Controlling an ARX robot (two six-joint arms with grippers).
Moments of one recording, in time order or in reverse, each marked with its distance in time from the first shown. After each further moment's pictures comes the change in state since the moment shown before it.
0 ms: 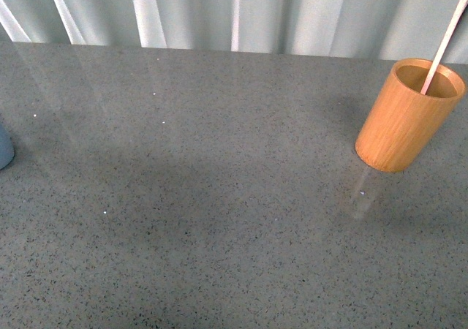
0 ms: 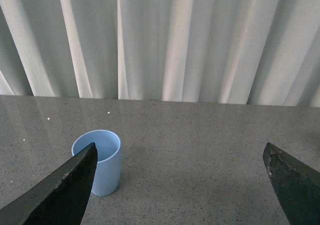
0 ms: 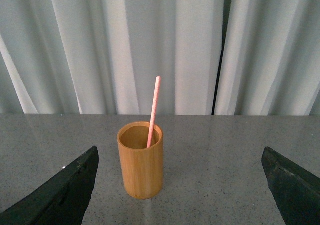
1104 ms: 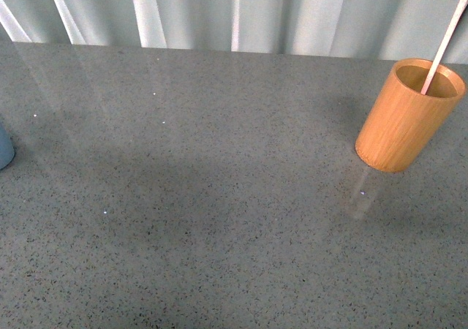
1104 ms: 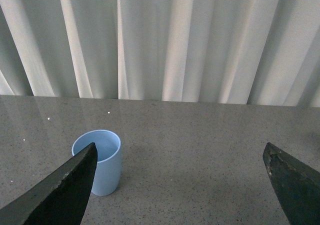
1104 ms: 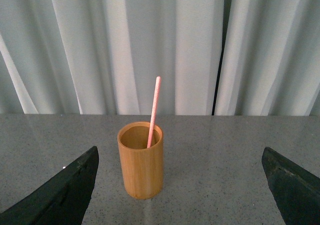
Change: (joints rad) left arm 0.000 0.000 0.000 0.000 0.000 0.000; right arm 0.000 0.000 0.000 0.000 0.000 0.000
